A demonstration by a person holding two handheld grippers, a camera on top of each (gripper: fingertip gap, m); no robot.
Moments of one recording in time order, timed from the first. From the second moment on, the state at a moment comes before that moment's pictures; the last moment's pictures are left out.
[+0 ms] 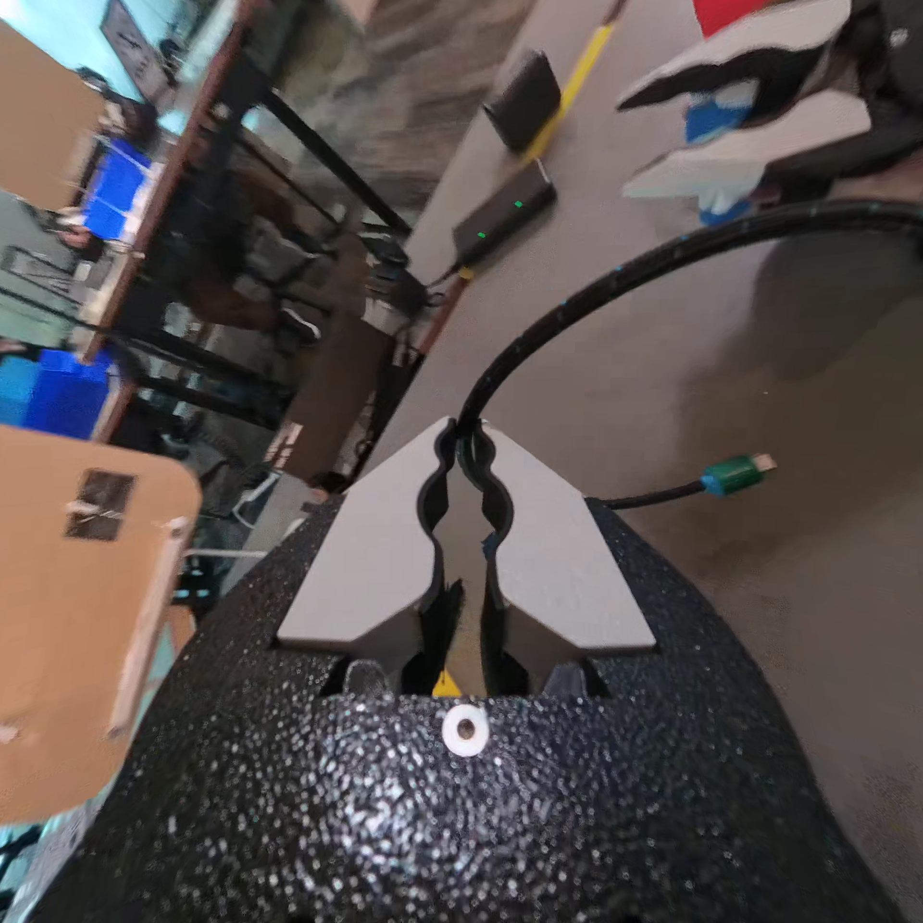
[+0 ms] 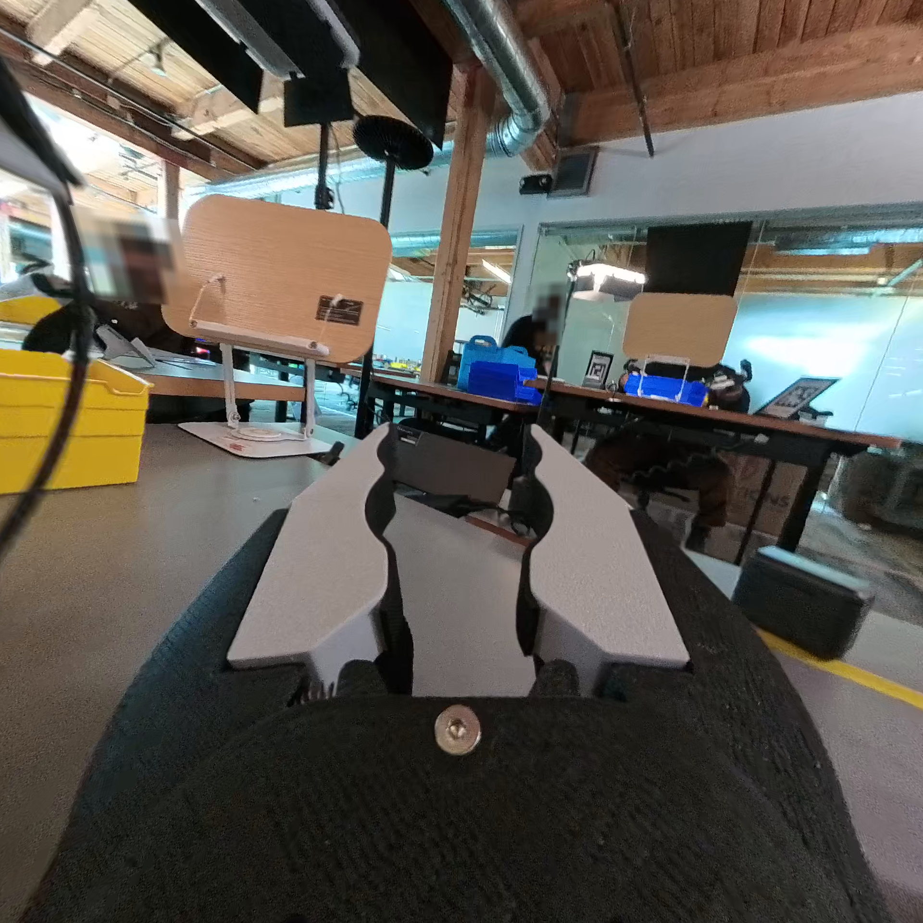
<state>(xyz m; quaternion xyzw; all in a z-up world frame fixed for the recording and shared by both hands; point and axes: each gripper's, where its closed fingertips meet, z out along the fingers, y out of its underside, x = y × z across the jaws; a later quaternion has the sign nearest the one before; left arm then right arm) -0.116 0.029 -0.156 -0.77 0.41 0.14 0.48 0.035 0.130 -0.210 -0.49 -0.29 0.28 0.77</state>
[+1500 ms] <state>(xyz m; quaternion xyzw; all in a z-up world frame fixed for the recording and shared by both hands) -0.376 -0.024 -0.319 -0.98 0.17 -0.02 0.10 0.017 0.145 -0.240 -0.54 -0.35 0.15 0.75</state>
